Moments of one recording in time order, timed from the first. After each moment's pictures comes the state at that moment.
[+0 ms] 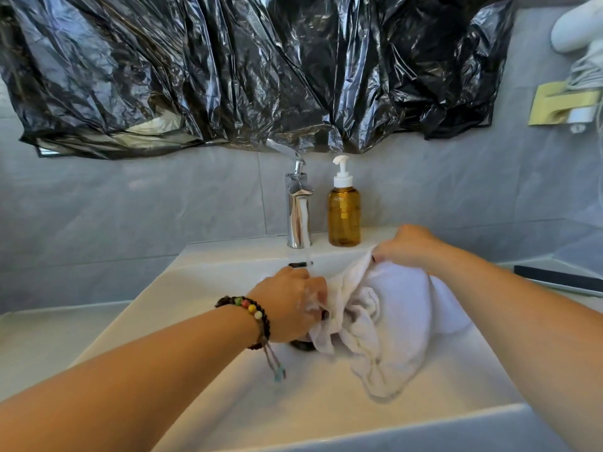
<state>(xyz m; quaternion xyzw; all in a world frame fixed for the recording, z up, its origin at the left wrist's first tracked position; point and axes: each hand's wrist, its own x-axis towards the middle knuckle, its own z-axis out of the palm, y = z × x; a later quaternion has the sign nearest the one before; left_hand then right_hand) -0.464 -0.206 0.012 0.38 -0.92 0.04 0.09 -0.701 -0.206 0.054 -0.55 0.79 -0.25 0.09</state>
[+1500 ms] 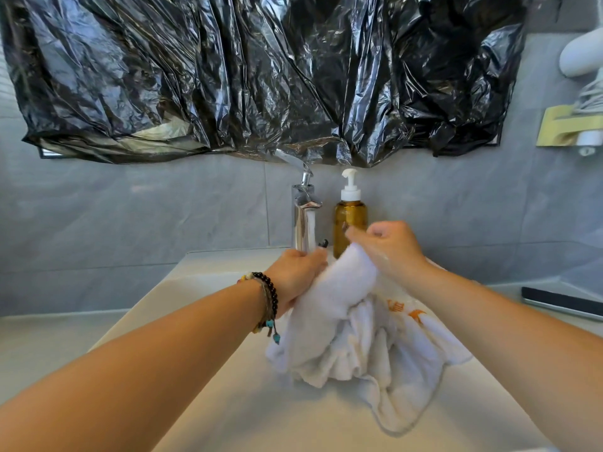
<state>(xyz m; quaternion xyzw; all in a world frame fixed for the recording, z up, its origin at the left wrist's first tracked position) -0.488 -0.228 0.045 0.46 -0.62 -0.53 0.35 -0.657 -0.215 0.052 -0.58 0.57 -0.57 0.11</state>
